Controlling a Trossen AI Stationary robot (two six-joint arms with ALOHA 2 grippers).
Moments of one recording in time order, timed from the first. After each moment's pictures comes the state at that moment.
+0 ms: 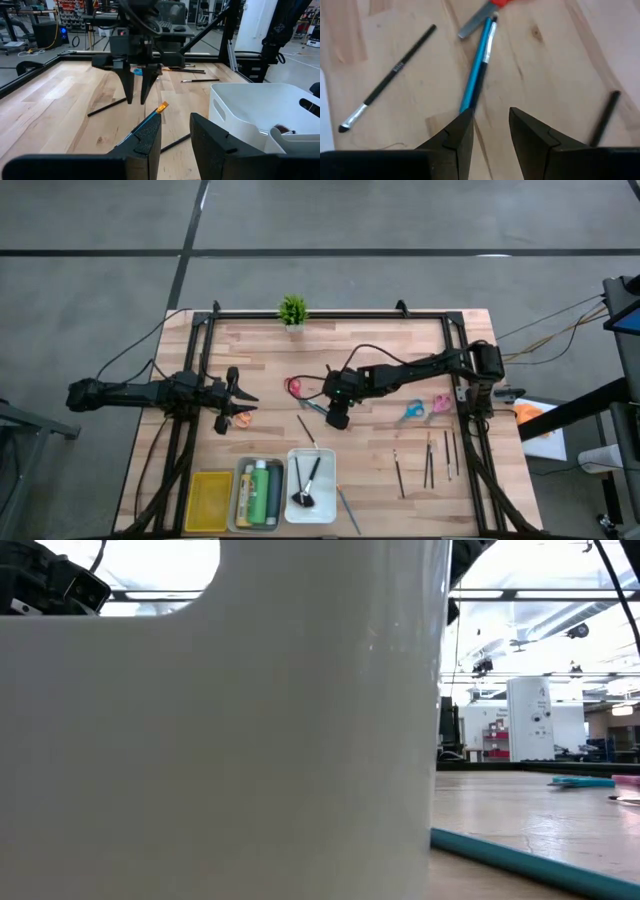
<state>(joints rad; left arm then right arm) 0.01 0.18 0.00 0.04 0.12 -0.03 -0.02 1.89 1.18 -0.30 0.02 0.34</state>
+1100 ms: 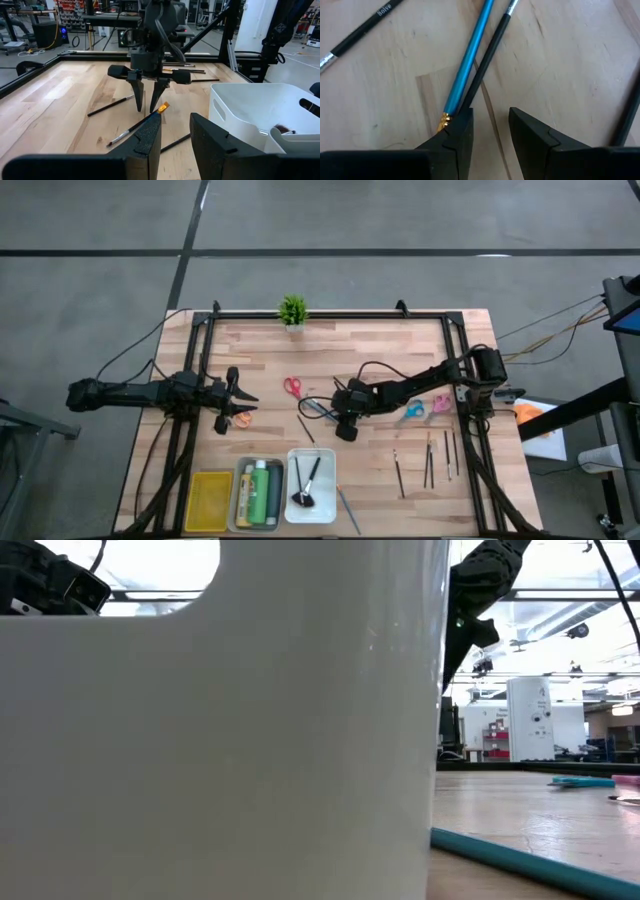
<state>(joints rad) 0.01 0.18 0.00 0.04 0.12 -0.03 0.07 1.89 1.00 -0.13 0.15 0.34</state>
